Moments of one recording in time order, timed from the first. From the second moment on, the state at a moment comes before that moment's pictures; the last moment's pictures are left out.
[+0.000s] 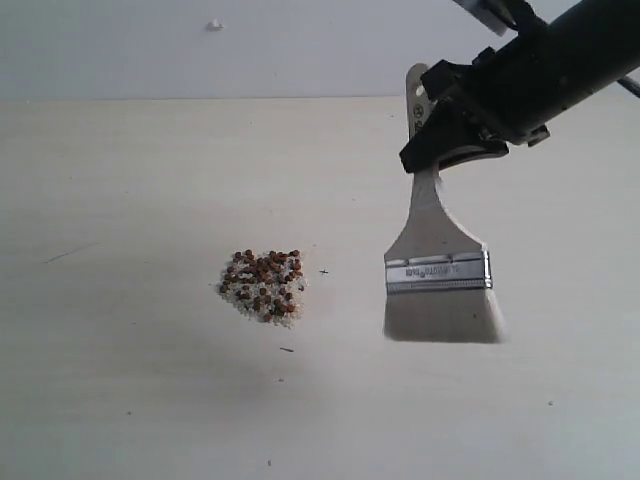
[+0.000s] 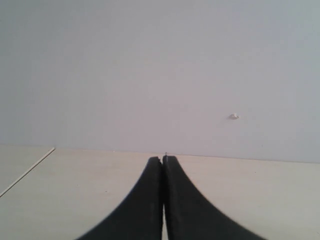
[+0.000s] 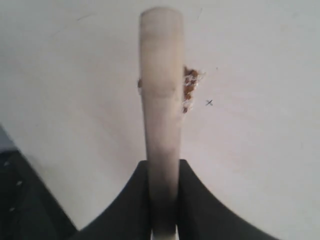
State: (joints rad) left arm -0.08 0.02 0.00 -1.32 -0.10 1.25; right arm 0.15 1.73 -1.20 0.87 1.08 -0.66
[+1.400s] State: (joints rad) left arm -0.08 0.02 0.00 -1.32 -0.10 1.25; right arm 0.12 2.13 -1.15 1.11 1.10 -0.85
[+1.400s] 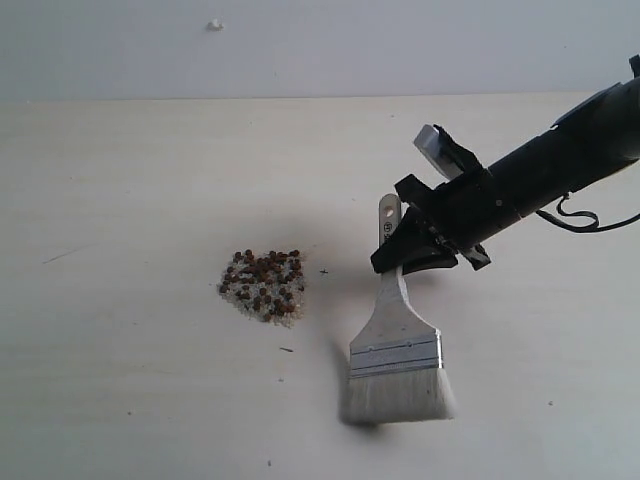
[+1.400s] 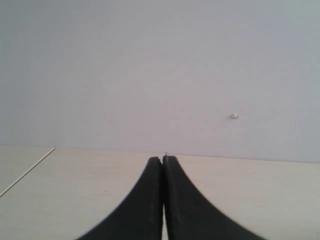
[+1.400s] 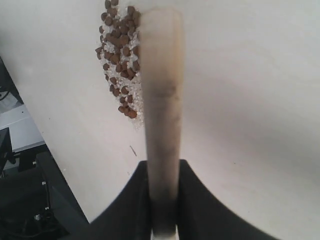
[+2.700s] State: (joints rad) left arm -0.08 0.02 0.00 -1.32 -0.10 1.25; right arm 0.12 2.02 -1.15 0.96 0.85 -0.75
